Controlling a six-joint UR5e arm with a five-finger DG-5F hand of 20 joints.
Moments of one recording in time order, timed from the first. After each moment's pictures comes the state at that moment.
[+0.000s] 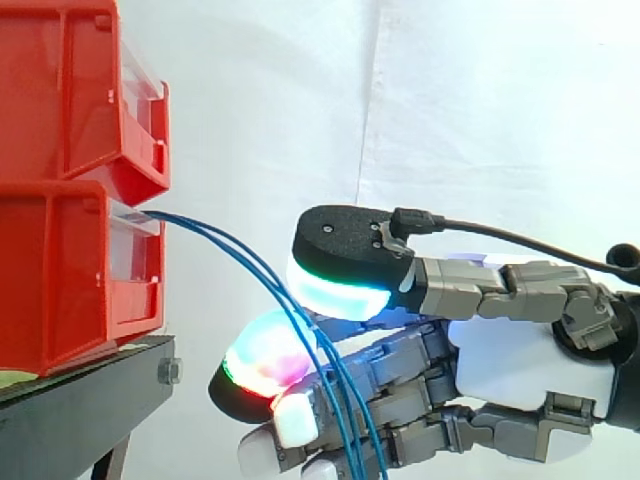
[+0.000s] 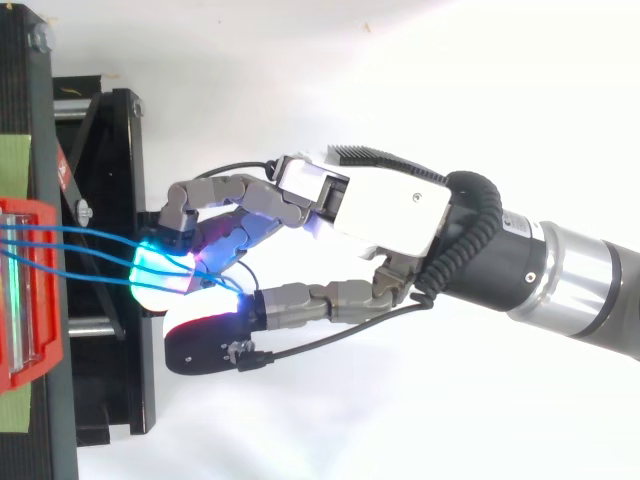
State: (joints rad) arm 0.21 -2.37 -1.29 -2.42 -1.05 -0.30
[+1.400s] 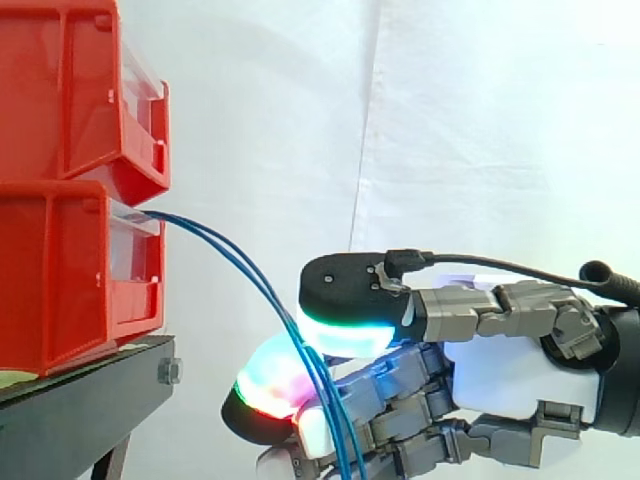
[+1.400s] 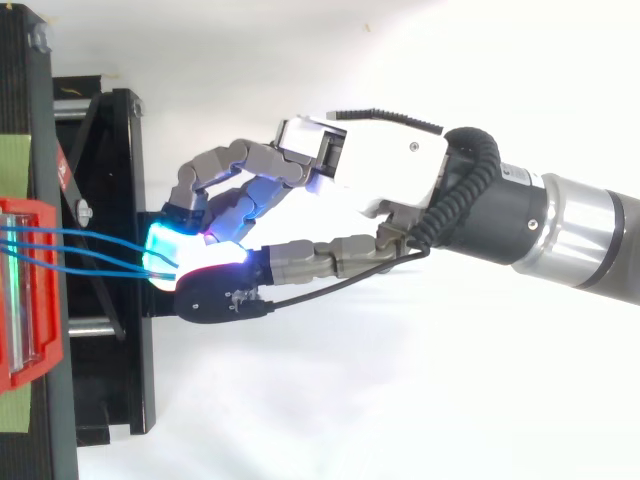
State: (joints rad) arm 0.16 -2.36 -1.29 -2.48 -1.15 -0.21
